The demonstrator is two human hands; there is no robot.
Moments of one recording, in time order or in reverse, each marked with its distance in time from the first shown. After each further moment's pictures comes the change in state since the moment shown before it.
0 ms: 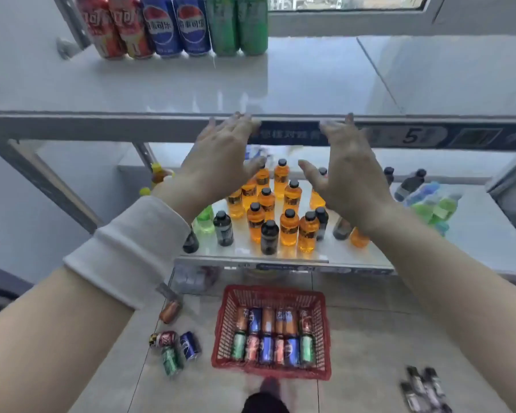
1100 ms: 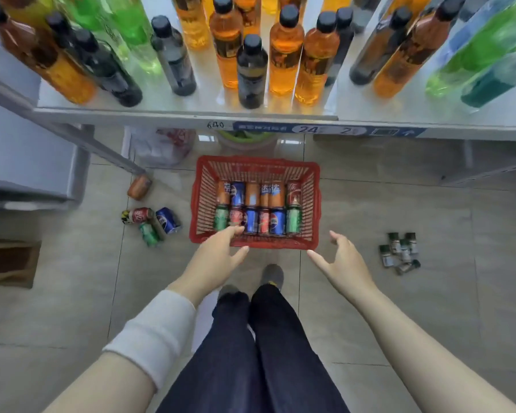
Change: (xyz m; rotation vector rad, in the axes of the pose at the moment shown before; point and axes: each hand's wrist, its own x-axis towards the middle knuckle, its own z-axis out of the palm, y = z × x) left_hand -0.239 -0.011 0.343 -0.522 -0.768 -0.556; right_hand -0.296 0.121 0.250 0.268 -0.768 0.875
